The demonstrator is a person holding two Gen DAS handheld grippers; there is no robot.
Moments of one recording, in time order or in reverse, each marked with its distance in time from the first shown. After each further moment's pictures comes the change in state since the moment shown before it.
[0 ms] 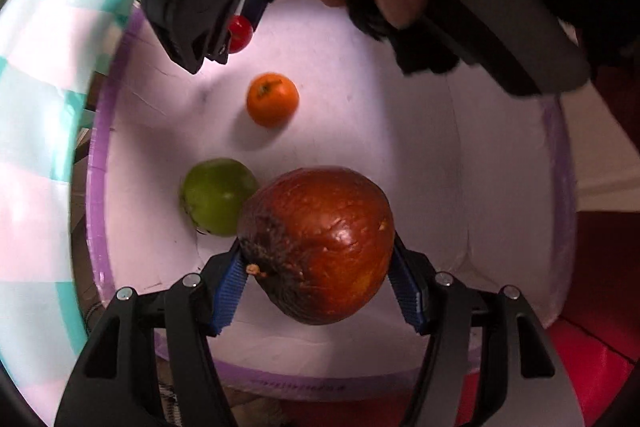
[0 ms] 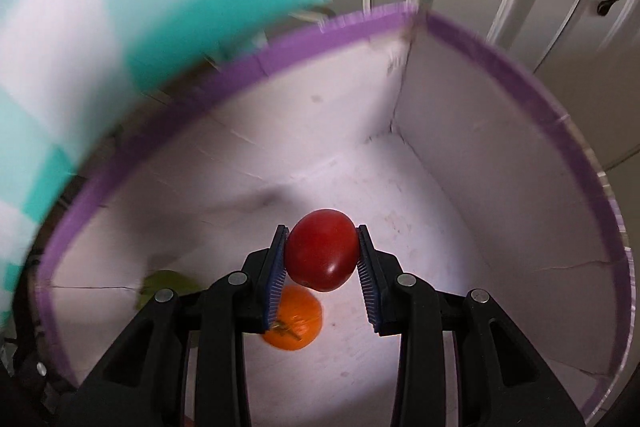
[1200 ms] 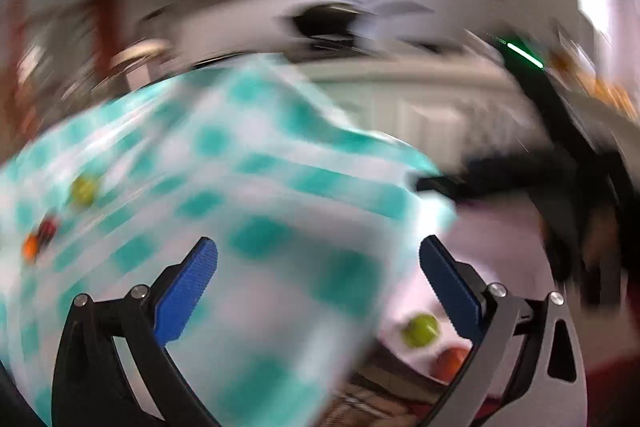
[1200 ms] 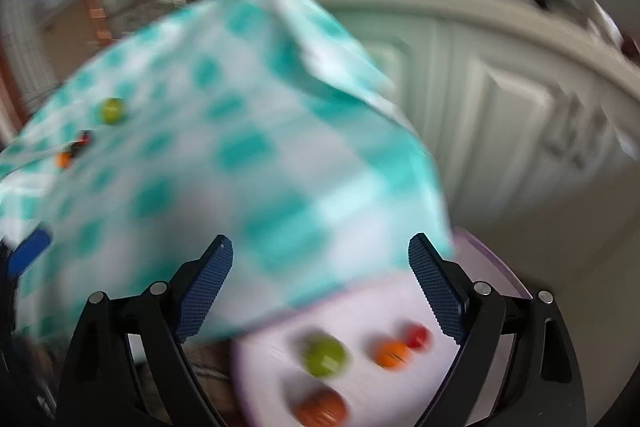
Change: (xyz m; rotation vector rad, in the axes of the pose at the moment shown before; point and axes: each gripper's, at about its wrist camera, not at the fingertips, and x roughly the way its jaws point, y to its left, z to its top) left arm -0.217 0.151 -0.158 -0.759 -0.777 0.418; right arm -0.217 0.143 0.001 -0.196 -0.494 0.152
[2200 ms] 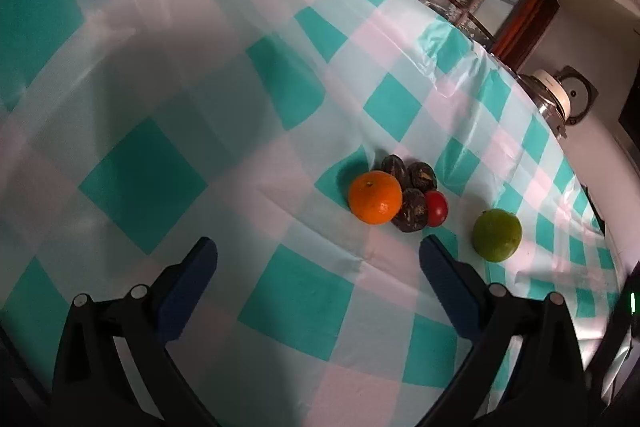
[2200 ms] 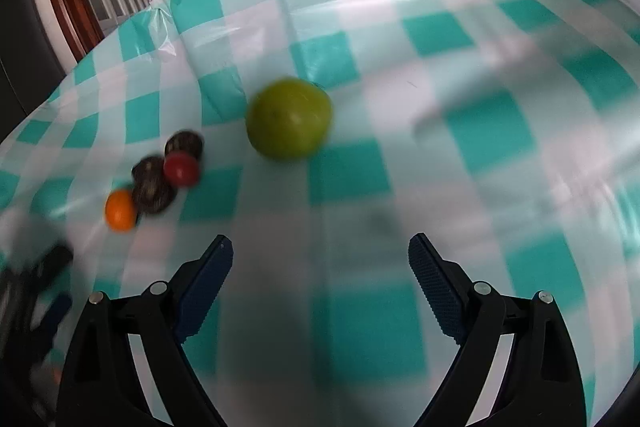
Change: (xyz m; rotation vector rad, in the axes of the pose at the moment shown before) left arm 0.002 0.413 -0.047 -1.072 0.014 0.741; right arm 0.291 0.360 0.154 -0.223 0.175 0.291
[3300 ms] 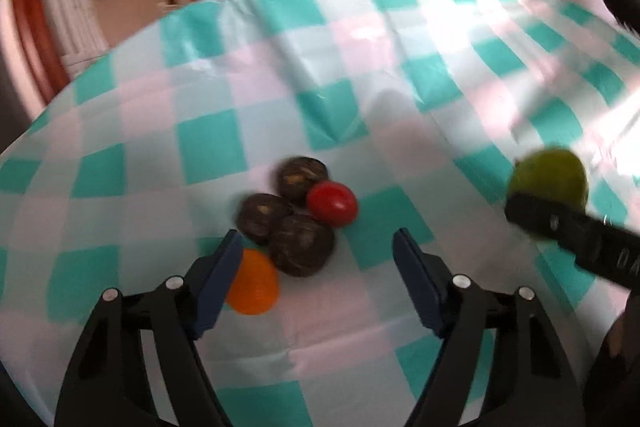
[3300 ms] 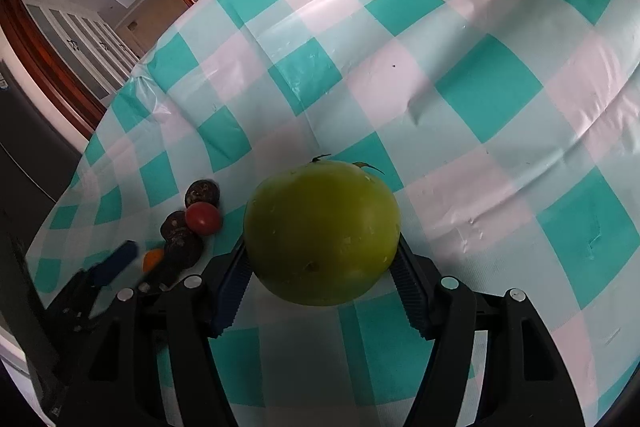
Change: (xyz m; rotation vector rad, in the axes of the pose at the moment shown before) left arm 0.055 -0.121 -0.008 0.906 0.069 -0.024; right arm -0.011 -0.036 -0.018 0.301 -0.046 0.169
